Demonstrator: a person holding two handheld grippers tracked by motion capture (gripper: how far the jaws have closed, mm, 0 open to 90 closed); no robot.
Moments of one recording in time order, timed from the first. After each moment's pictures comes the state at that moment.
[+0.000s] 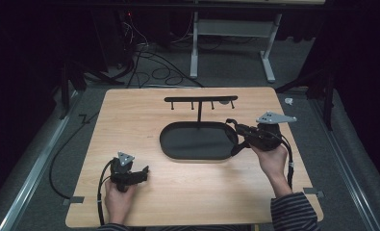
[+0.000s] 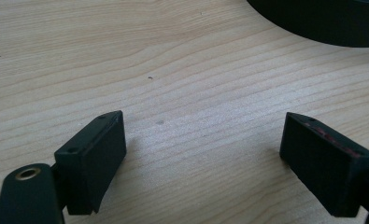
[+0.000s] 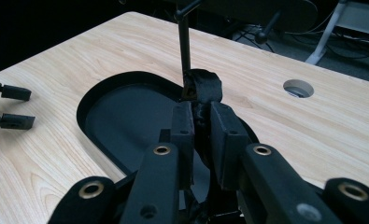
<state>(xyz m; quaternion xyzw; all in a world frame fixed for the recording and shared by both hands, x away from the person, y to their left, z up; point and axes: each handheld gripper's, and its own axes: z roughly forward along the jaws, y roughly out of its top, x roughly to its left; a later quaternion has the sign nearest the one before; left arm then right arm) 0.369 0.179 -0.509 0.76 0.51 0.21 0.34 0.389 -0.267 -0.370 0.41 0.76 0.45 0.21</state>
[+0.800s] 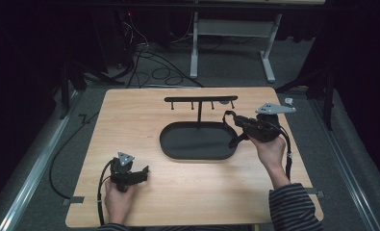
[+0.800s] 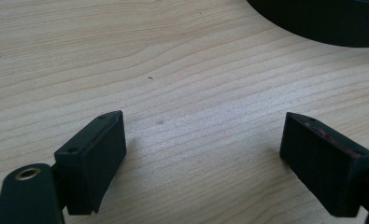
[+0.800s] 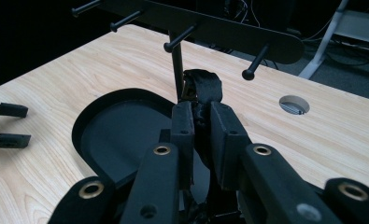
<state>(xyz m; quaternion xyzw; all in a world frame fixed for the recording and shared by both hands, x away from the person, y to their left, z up) 0.370 0.179 -0.508 0.76 0.51 0.21 0.33 0.408 -0.265 -0.358 0.41 0.76 0.46 0.21</state>
